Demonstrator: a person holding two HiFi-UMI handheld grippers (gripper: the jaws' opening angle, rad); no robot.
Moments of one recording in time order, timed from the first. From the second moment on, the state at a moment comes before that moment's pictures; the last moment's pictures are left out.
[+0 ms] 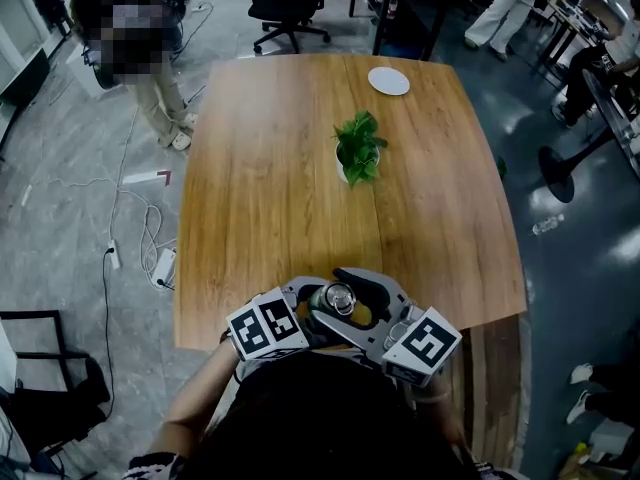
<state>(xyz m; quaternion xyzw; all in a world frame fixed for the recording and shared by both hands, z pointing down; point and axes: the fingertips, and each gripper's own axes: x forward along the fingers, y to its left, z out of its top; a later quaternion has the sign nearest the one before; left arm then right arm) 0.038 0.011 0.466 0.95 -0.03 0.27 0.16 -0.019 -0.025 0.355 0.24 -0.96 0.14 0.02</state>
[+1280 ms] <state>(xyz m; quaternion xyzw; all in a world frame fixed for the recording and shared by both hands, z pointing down) 0.040 0.035 0.447 0.96 0.08 0.22 0.18 -0.019 -0.007 0.348 0.18 -0.98 0.13 0.00</state>
